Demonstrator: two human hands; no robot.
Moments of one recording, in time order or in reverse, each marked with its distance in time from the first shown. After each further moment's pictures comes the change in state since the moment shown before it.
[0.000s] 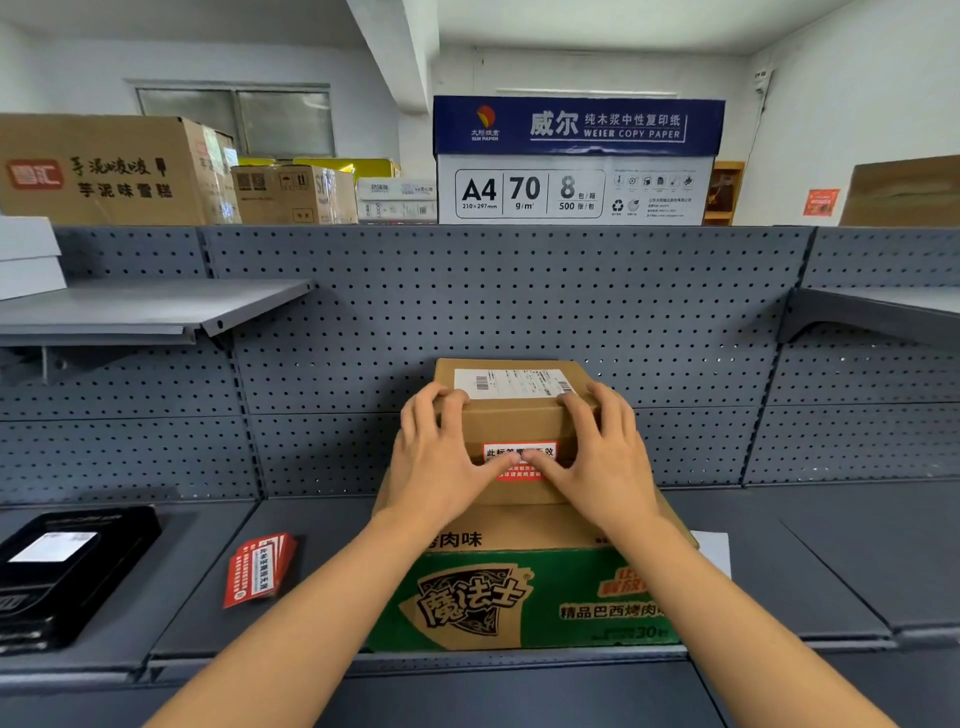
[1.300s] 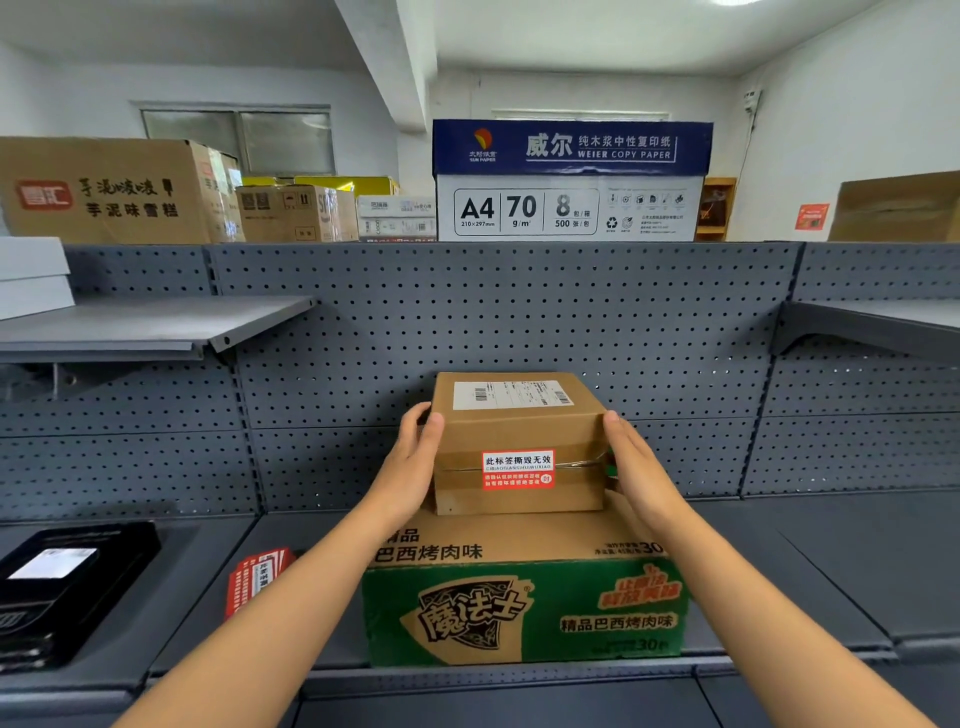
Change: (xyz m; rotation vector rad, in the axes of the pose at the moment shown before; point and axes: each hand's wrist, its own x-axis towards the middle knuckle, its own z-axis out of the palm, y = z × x) left_hand 0.007 -0.032 -0.016 -0.858 -0.333 -0.389; right_hand 0.007 0.030 -0.022 0.951 -0.349 0.595
